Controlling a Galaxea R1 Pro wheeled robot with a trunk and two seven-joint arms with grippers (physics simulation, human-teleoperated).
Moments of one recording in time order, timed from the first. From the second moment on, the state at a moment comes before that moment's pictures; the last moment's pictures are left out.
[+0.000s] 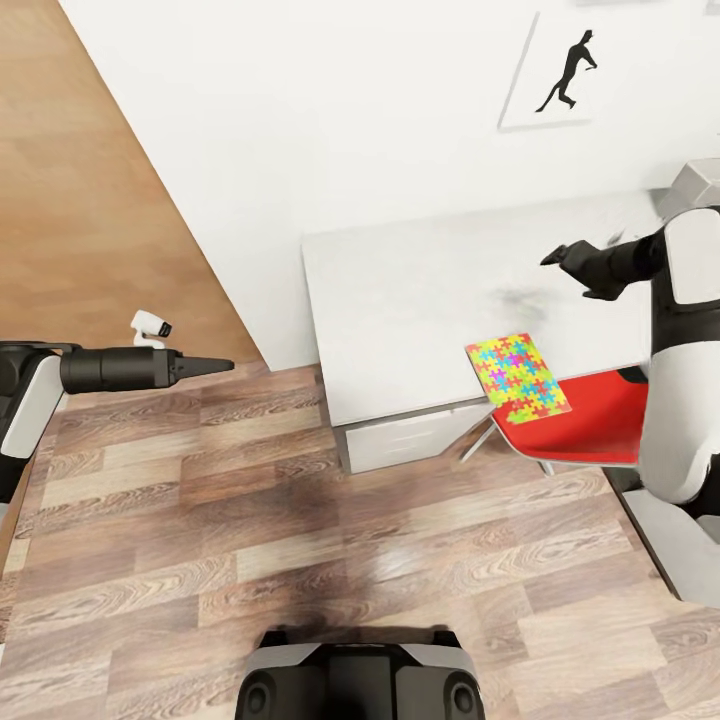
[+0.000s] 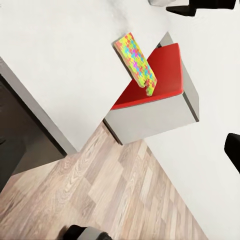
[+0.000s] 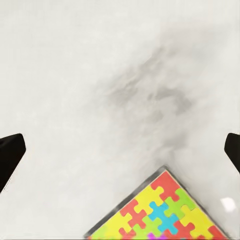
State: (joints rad) left arm -1.00 0.51 -0.10 -1.32 0.52 1.04 -1.16; right arm -1.50 -0.24 -0.16 -0.93 -0.86 1.05 -0.58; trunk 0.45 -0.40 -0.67
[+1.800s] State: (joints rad) left arm -1.00 0.57 -0.10 -1.24 0.52 1.04 -1.15; right arm -0.67 -0.56 -0.04 -1.55 -1.71 1.04 -0.02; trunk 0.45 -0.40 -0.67
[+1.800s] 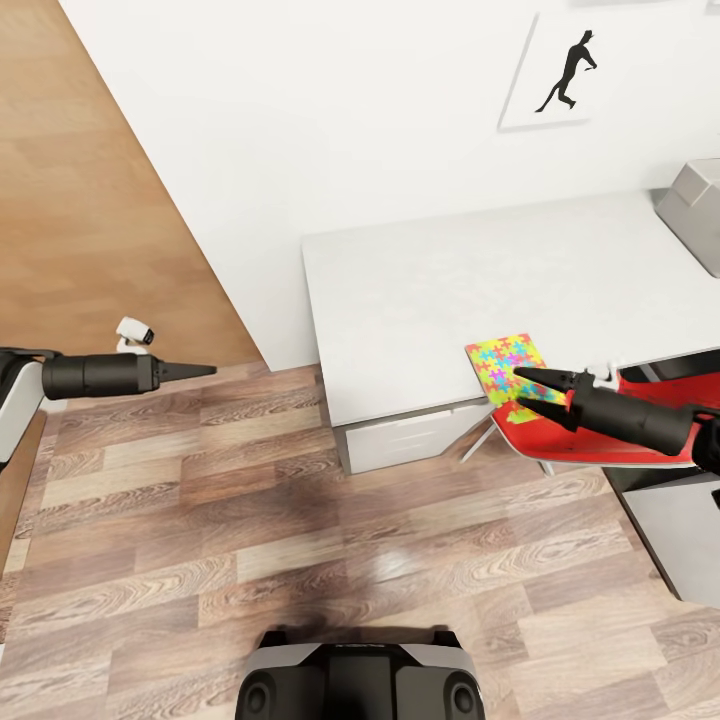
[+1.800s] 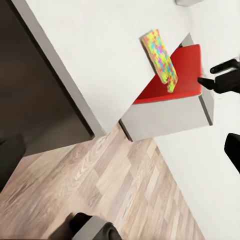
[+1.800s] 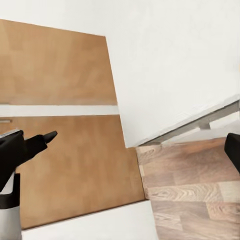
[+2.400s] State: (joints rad) left arm -0.99 0.59 -0.10 -1.12 0.52 1.03 -1.15; right arm -0.36 -0.55 -0.04 -1.58 -1.65 1.04 0.17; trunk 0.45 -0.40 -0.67
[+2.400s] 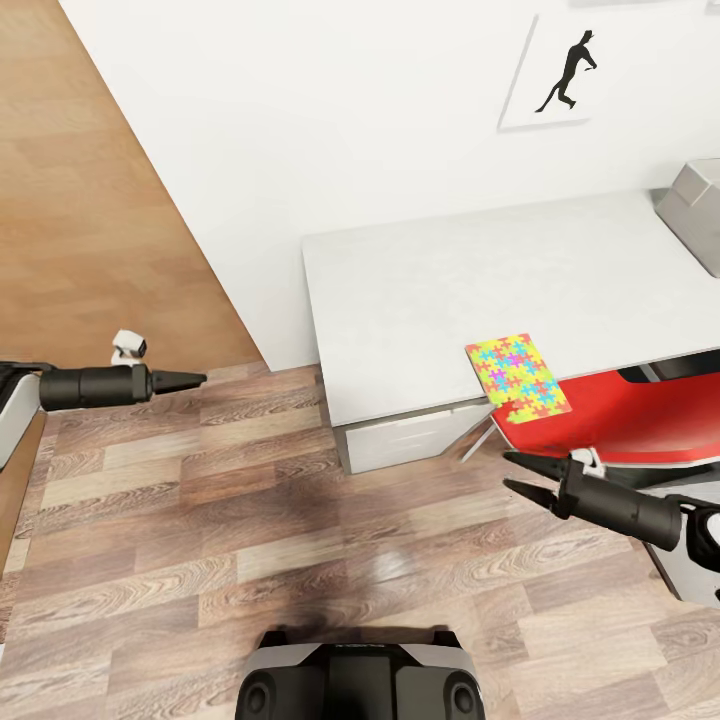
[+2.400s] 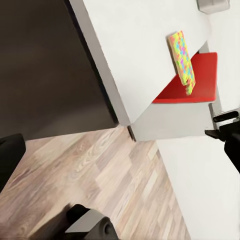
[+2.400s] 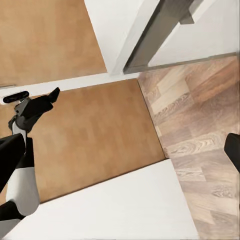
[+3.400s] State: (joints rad) left arm -0.91 0.59 -0.10 -0.46 0.51 0.61 -1.16; right arm -0.21 -0.44 -0.03 -1.58 -1.56 1.04 0.29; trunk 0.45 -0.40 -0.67
